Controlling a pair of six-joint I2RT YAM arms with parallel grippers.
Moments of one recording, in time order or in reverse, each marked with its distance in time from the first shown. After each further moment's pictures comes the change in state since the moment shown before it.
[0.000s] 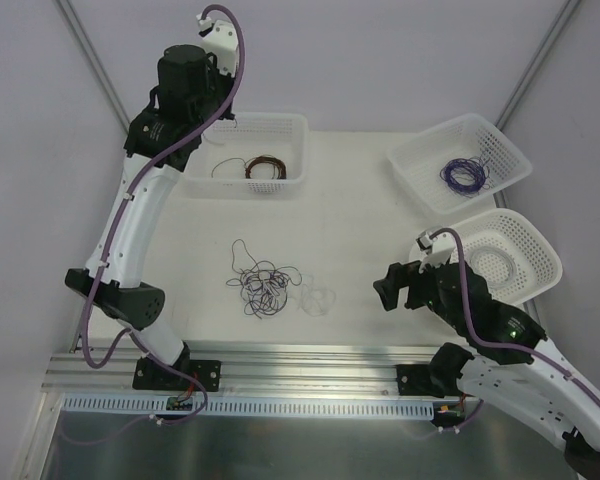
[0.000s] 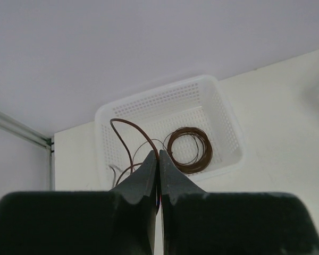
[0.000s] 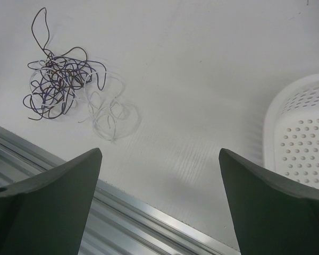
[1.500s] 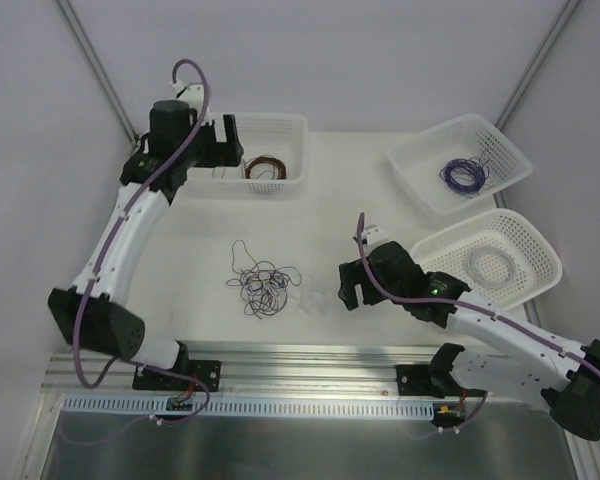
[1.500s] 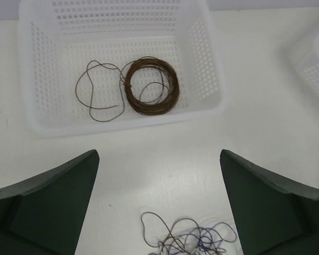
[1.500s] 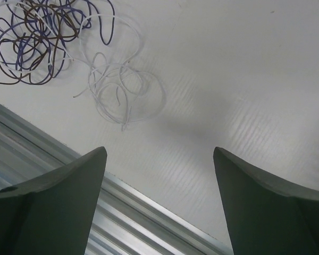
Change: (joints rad) left arm 0.176 -0.125 -0.532 0.161 0.227 -0.296; right arm 0.028 0.457 -0.033 0.206 -0.151 0.019
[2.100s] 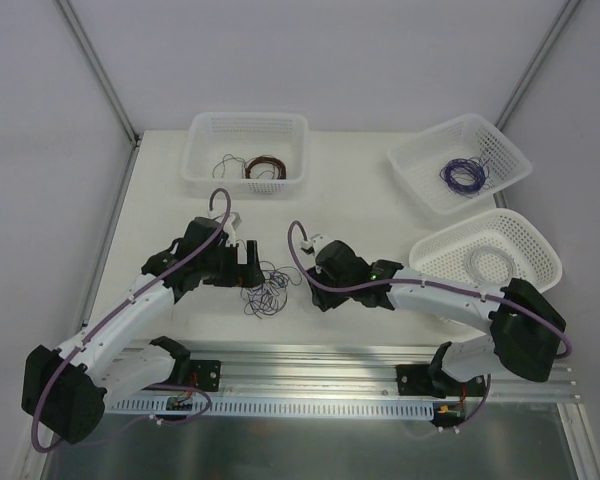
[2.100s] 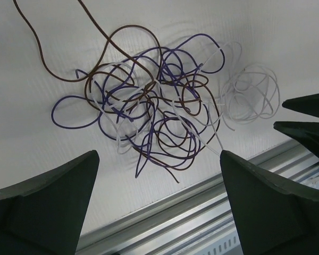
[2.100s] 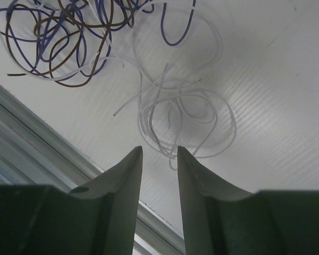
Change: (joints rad) left arm -0.253 -0.519 -0.900 -0.012 0.136 -0.277; right arm 0.127 0.442 0.130 0.166 -0.103 -0.027
